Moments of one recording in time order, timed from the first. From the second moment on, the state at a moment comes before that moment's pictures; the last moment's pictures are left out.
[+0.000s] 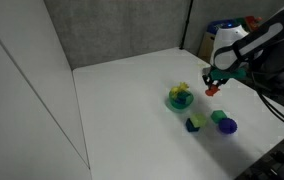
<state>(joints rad) 0.17 0.61 -0.30 -1.95 -0.07 2.49 0.57</state>
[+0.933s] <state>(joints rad) 0.14 0.51 -0.38 -2.06 -0.28 2.31 0.63</state>
